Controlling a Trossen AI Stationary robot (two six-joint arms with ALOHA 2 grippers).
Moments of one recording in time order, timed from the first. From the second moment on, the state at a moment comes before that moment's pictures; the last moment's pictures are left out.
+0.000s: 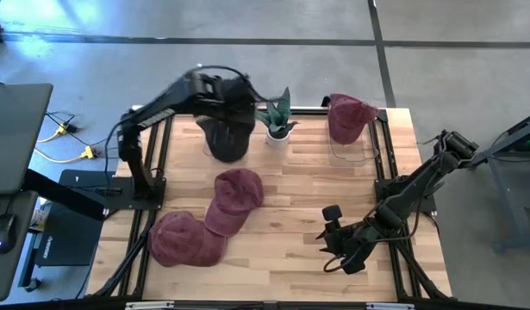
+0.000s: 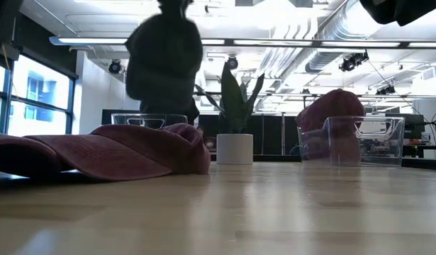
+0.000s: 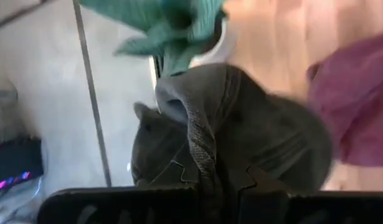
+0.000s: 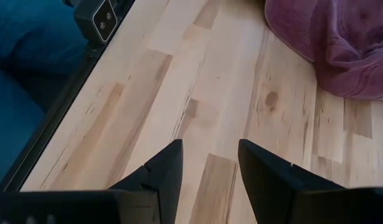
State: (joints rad) left arm 0.29 1.79 2.24 -1.55 -0.33 0.55; right arm 0.73 1.35 0.93 -0.44 0.34 0.29
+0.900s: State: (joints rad) left arm 0.36 1.89 2.07 -1.38 -0.61 0.70; right arm 0.73 1.35 0.93 -0.44 0.33 0.31
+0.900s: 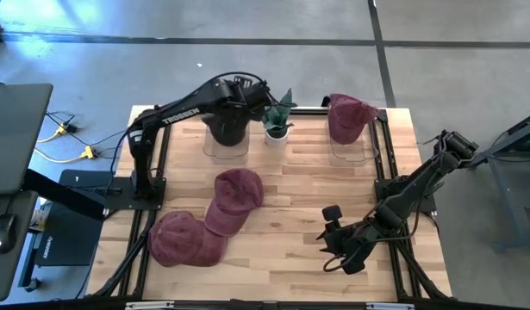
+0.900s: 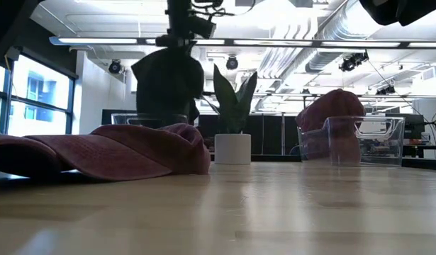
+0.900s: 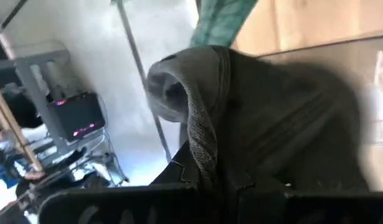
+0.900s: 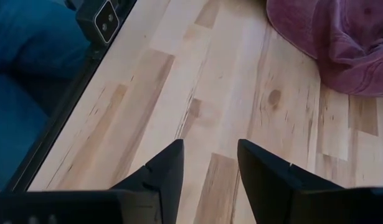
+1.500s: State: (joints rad) left arm 0.41 1.87 1.82 -1.23 -0.58 0.66; right arm 0.73 1.35 0.93 -0.45 0.32 0.31
